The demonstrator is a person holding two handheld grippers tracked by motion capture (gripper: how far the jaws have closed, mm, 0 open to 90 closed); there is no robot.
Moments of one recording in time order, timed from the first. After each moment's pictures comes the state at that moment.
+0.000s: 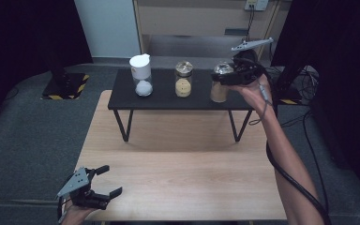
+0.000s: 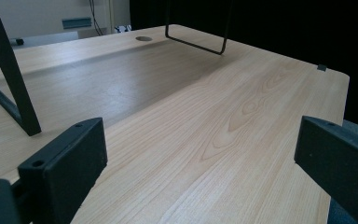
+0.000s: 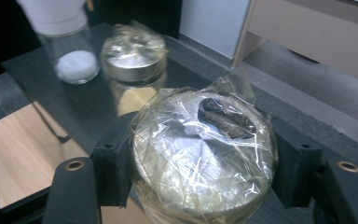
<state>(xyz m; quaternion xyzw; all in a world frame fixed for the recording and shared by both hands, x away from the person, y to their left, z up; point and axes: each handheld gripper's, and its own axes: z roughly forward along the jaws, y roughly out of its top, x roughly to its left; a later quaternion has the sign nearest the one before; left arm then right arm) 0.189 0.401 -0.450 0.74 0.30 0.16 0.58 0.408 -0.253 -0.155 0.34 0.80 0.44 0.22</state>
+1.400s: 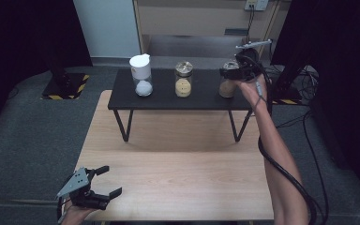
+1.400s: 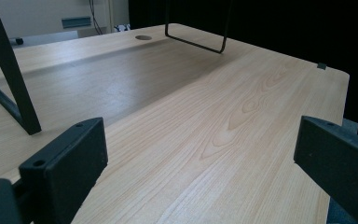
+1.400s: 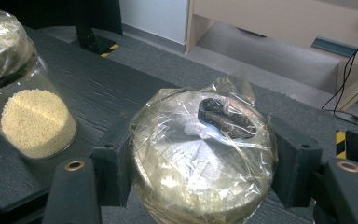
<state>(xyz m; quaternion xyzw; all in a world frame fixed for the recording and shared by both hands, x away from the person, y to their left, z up) 0.189 0.401 -0.450 0.74 0.30 0.16 0.58 0.439 -0.246 -0.182 0.44 0.76 0.40 0.26</state>
